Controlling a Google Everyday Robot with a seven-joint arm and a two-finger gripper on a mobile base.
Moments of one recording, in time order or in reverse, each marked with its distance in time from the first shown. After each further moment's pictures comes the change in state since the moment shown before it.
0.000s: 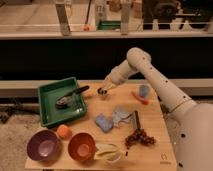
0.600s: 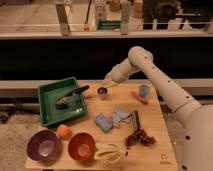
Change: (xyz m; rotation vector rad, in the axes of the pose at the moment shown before) arm -0.009 -0.008 -0.019 0.056 0.016 -0.024
